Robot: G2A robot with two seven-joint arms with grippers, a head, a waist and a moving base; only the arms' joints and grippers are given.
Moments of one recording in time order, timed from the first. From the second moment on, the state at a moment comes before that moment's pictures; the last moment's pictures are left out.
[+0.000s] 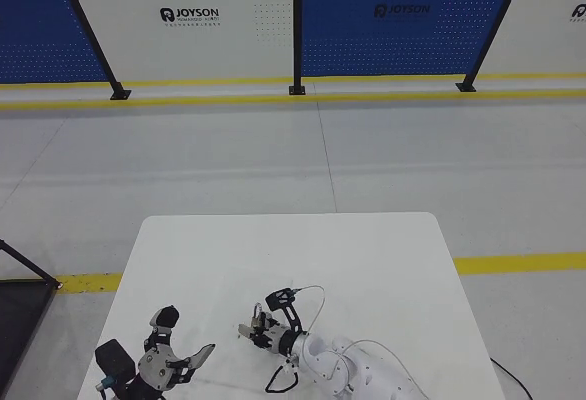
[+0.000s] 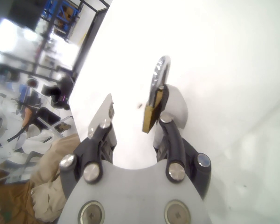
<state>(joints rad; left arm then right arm) 2.24 -1.01 -1.53 -1.81 1.26 -0.46 0.82 -1.33 -1.40 0.60 -1.24 -0.56 -0.15 0.17</state>
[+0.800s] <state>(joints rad) 2.17 -1.03 -1.45 -1.82 1.24 -0.41 0.79 -2.08 -1.15 1.26 -2.07 -1.04 -0.31 -0.14</state>
